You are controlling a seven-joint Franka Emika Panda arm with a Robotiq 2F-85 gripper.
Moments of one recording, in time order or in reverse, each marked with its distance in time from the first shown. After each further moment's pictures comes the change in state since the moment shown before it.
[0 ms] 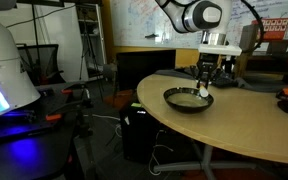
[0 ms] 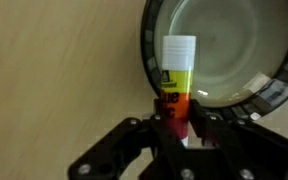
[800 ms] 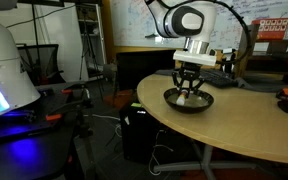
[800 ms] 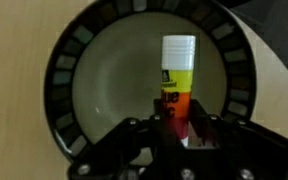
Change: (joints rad) arm -0.036 -0.211 -0.021 -0.465 0.036 0.204 0.166
